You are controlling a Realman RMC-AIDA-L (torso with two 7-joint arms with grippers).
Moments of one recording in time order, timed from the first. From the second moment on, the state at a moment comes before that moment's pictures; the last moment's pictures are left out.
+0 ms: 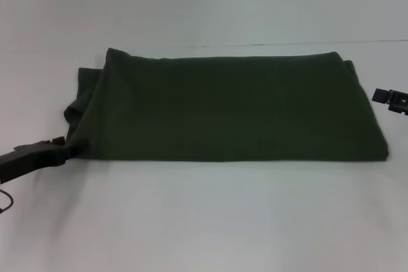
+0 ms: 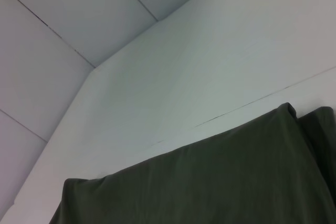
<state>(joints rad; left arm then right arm) -0.49 -2.16 0.37 0.68 2.23 1.13 -1.69 0.50 1.95 -0.37 -0.57 -2.11 -1.32 1.99</state>
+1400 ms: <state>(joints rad) -0.50 -2.16 0.37 0.71 2.26 1.13 -1.69 0.51 1.95 -0.39 -0.56 -2.17 -1.25 2.02</state>
